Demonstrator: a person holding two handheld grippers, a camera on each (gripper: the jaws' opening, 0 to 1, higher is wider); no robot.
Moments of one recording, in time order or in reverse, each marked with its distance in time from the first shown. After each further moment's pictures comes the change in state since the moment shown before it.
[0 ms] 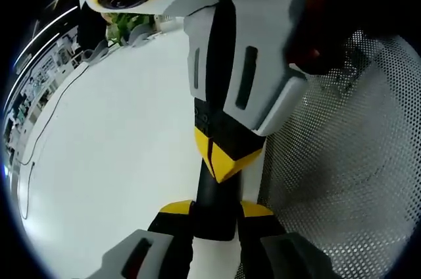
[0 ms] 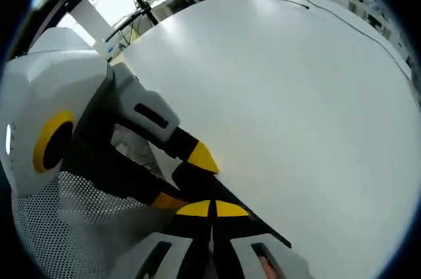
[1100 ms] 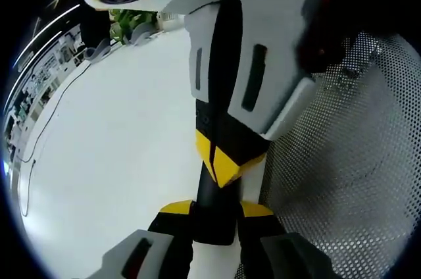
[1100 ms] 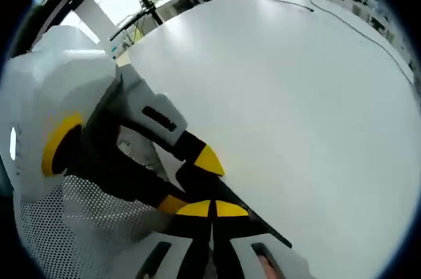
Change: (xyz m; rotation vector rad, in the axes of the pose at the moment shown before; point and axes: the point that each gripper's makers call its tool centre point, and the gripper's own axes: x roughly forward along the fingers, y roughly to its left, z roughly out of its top) left arm 0.001 0.000 0.002 -0.013 0.007 0.012; right arm -0.009 0.004 0.011 -0.007 -0.053 0.024
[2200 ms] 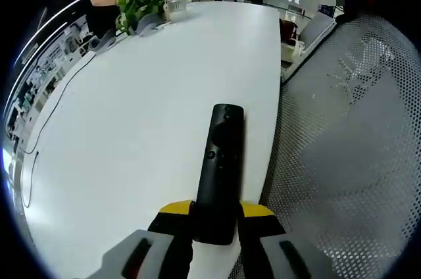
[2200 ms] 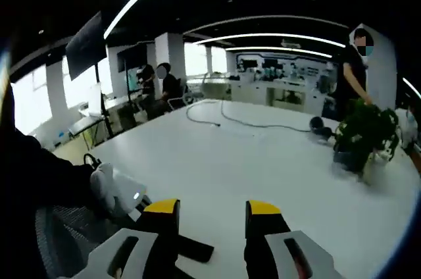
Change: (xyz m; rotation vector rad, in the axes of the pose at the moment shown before) left arm 0.001 0.001 0.001 -0.052 0.067 0.041; right arm -0.199 -0.021 0.006 0.059 -0.704 -0.573
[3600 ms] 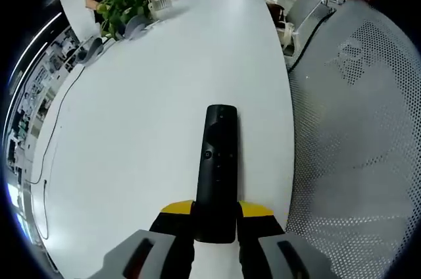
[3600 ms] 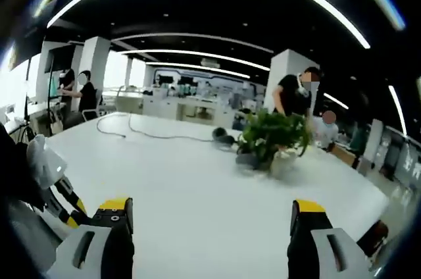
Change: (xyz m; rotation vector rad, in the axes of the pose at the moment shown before) left arm -0.008 0.050 0.008 0.163 0.079 -0.014; right arm -0.048 -0.105 -0.022 0.080 -0.115 -0.549
